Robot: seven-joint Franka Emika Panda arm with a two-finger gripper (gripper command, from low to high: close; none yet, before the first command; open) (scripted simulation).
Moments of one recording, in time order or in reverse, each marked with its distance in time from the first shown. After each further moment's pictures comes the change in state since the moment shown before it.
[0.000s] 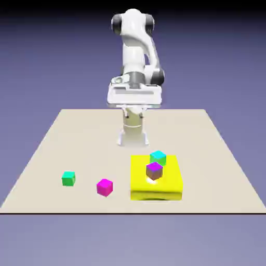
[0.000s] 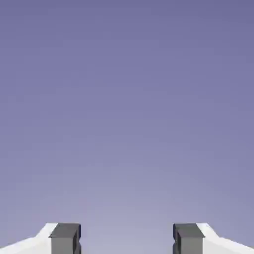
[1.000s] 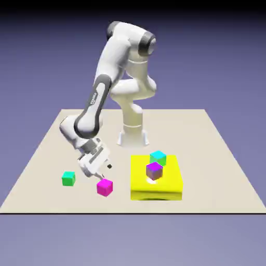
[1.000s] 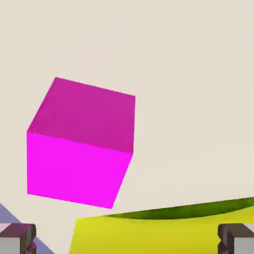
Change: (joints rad) arm 0.317 0.964 -0.859 0.313 1.305 -0.986 0.417
